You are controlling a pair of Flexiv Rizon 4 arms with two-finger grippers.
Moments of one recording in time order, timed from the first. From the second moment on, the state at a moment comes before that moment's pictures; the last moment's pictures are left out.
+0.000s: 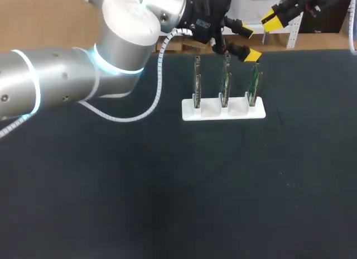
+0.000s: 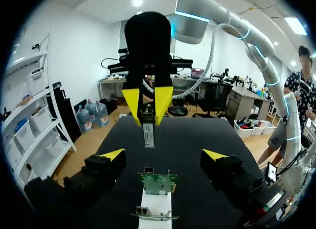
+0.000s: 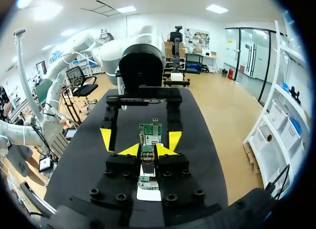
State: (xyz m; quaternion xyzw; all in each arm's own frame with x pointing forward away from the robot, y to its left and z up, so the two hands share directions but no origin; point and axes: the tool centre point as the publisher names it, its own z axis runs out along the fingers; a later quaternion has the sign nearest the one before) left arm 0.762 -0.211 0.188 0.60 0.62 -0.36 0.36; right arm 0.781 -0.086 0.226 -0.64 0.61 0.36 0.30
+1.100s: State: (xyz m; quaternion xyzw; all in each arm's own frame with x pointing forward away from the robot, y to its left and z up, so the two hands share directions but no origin) left arm 0.773 -0.194 0.184 0.61 0.65 -0.31 0.31; right arm 0.783 -0.084 0.221 -0.63 0.62 0.37 0.29
